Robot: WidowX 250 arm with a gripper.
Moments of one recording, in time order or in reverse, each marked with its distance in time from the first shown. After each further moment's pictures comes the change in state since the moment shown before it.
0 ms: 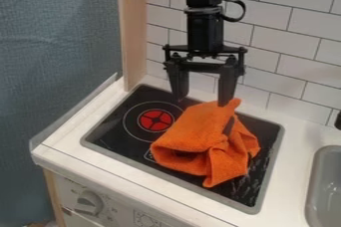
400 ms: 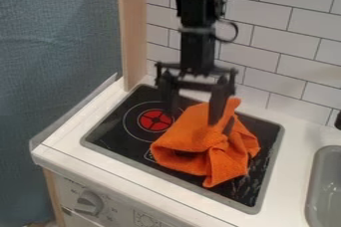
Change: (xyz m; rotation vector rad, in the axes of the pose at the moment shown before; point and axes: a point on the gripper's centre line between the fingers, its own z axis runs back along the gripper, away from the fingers) arm -0.017 0.000 -0.026 0.066 0.037 0.034
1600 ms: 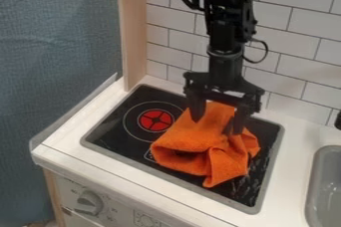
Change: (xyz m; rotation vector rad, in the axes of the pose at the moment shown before) arm 0.039 -0.029 -0.020 0.043 -0.217 -0.117
